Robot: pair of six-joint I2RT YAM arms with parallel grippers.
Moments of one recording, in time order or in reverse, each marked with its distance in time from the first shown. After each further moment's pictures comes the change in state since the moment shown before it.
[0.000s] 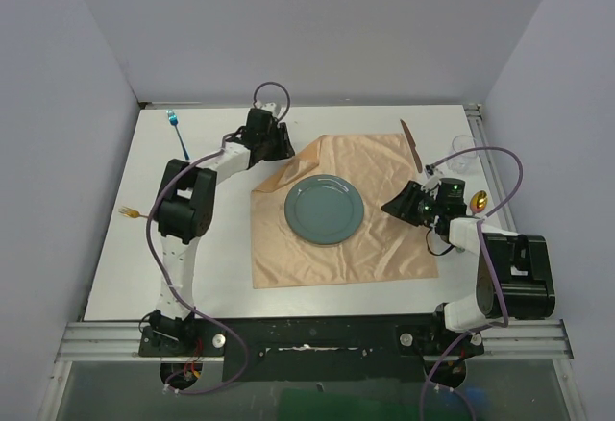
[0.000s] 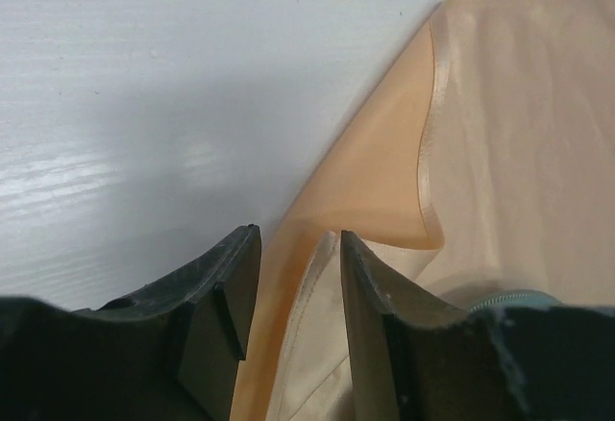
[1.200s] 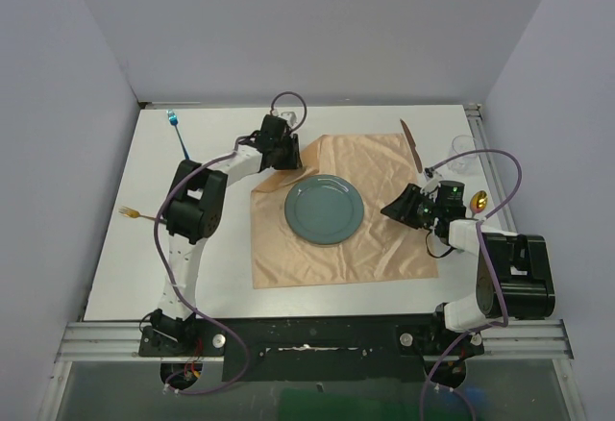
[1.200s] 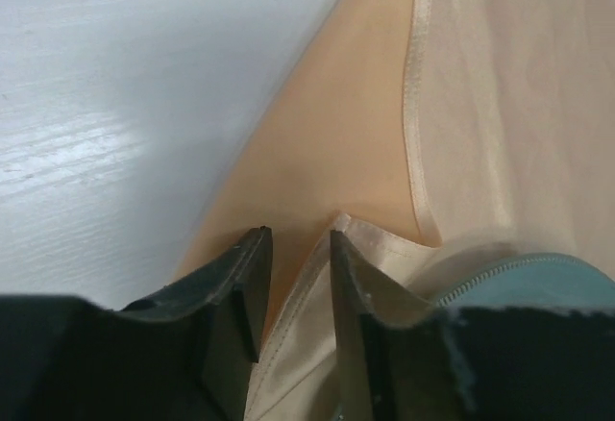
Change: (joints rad) left arm -0.075 0.042 0.040 -0.111 -0.043 0.077; right arm 0.000 0.005 -0.018 0.006 0.000 -0.004
